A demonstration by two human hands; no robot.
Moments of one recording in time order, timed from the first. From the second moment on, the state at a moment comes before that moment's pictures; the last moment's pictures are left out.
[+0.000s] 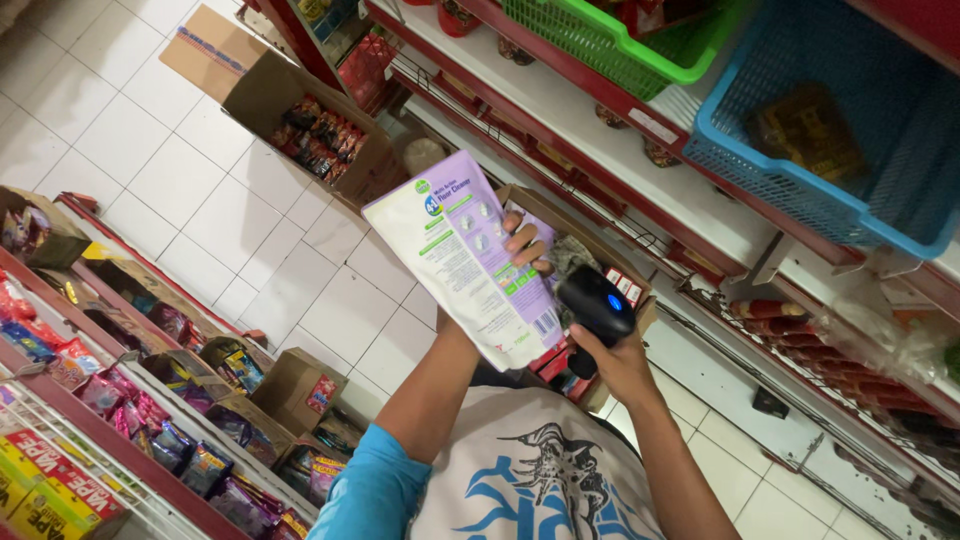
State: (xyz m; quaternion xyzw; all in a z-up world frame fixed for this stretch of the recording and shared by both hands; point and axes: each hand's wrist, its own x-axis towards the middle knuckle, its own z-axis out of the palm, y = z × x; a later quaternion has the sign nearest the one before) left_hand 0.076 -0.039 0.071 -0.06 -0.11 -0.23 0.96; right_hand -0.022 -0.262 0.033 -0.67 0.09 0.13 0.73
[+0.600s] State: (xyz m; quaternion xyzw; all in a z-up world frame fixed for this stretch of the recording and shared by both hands) left_hand 0.114 -0.014 0.056 -0.04 -0.26 -0.24 0.94; right_hand -0.019 -0.281 0.144 -0.82 -0.08 0.24 0.51
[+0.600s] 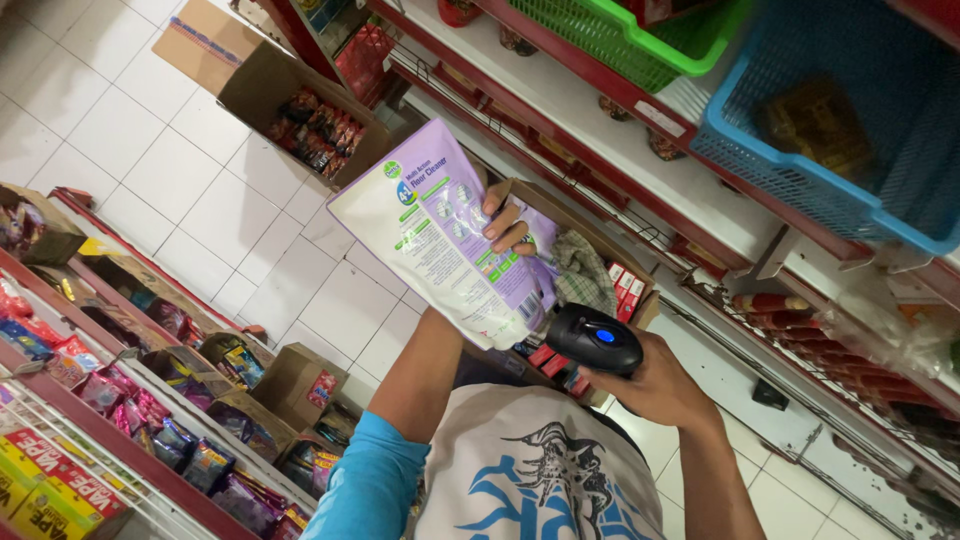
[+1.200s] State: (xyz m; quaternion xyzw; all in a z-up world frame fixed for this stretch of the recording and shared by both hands) left_hand 0.034 0.007 -0.057 -0.10 -0.09 -0.20 0.97; right_hand 0.007 -0.257 -0.036 -0.82 0.10 0.33 0.46
